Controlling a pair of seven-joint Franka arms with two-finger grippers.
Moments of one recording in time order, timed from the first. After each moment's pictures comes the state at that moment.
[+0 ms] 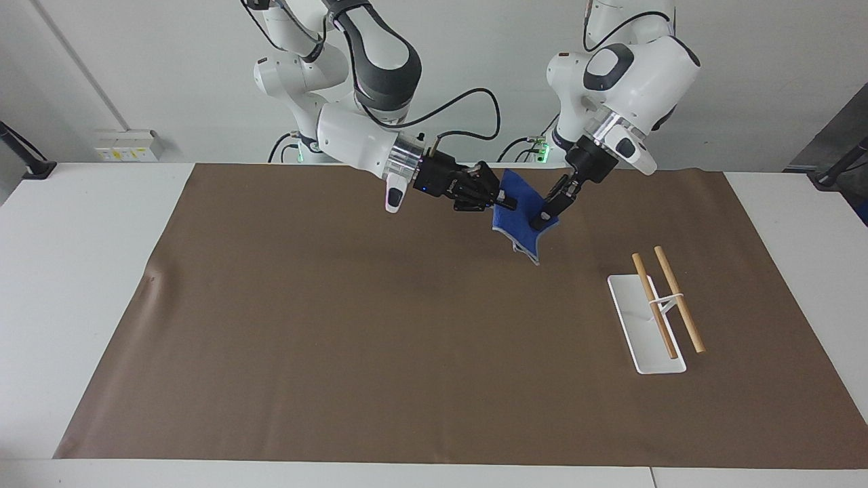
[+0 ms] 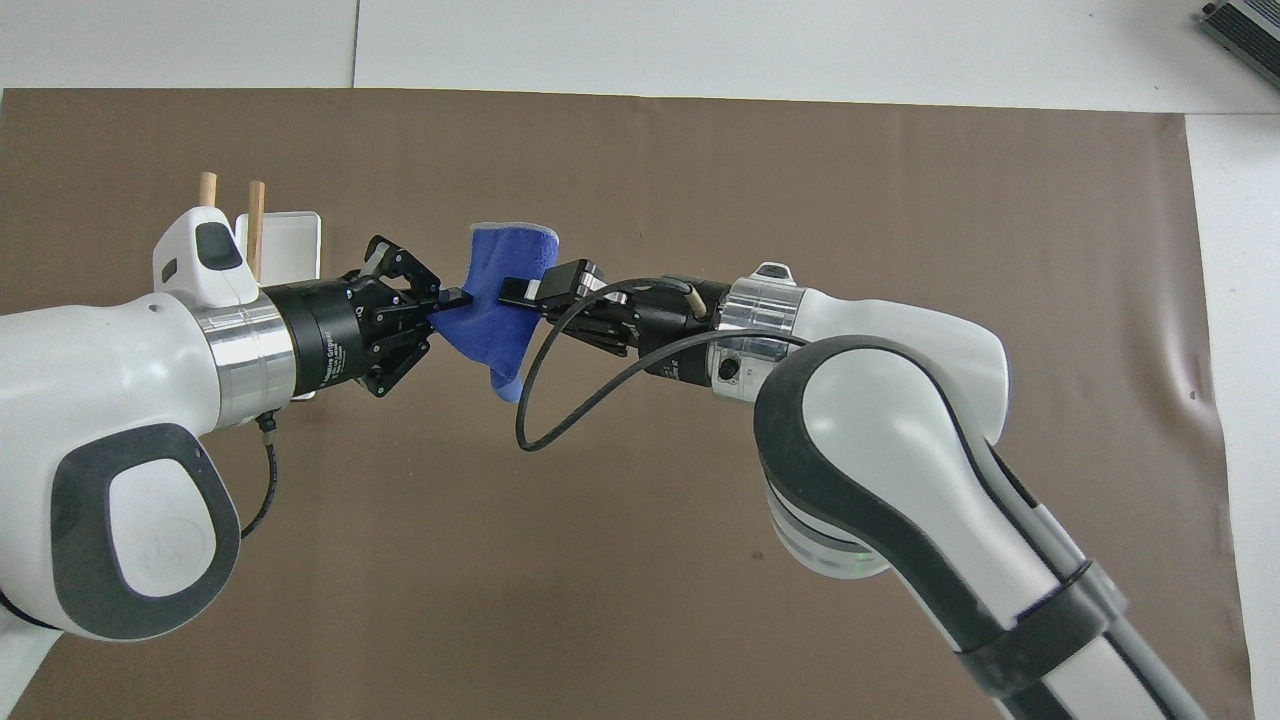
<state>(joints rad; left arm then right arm) -0.36 -0.15 -0.02 -2.09 -0.67 2.43 -1.02 0.31 0.15 0.26 -1.83 1.55 2.46 -0.17</state>
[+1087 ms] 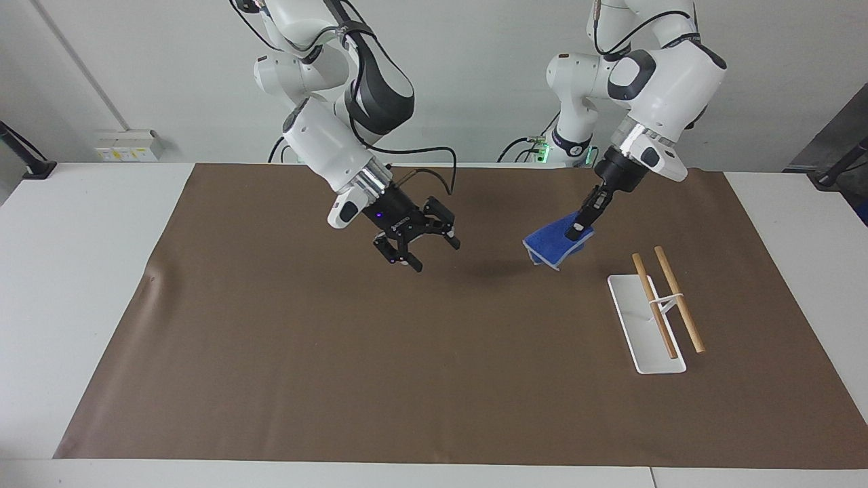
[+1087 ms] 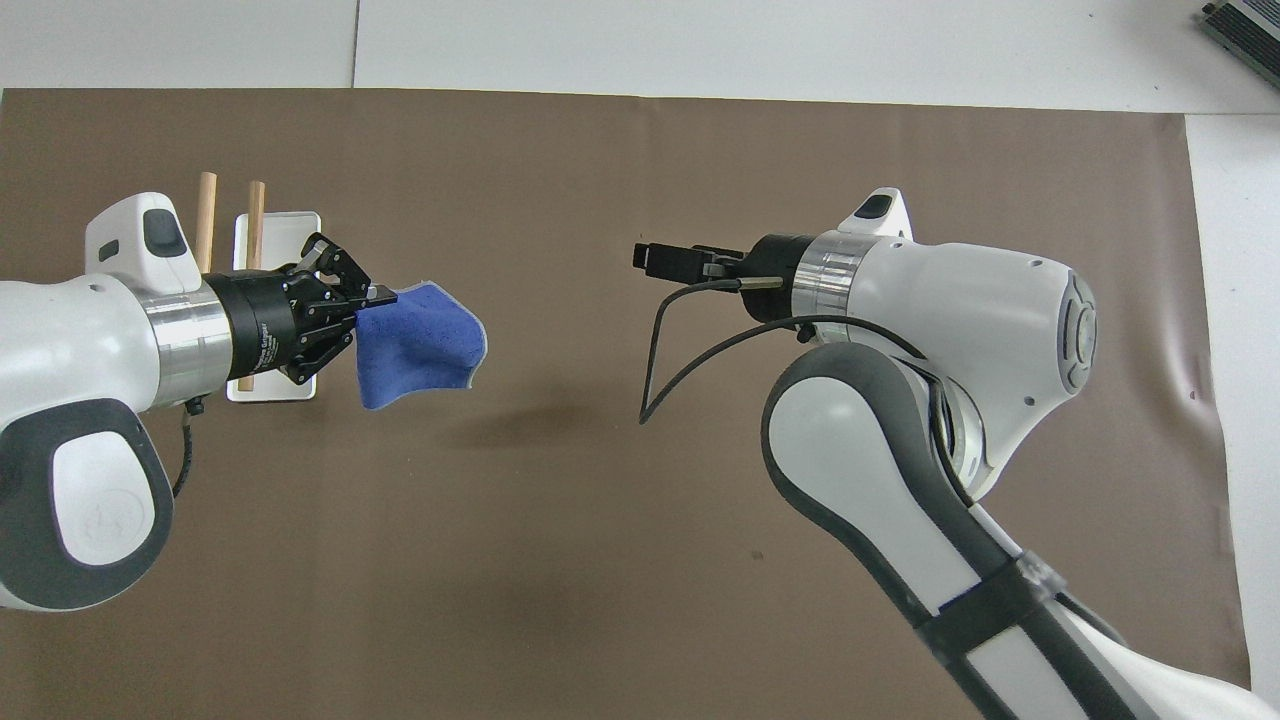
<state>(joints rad) -0.27 -0.14 0.00 -2.09 -0.50 2.36 -0.94 0.18 0.18 0.24 -1.88 0.73 2.57 -0.11</state>
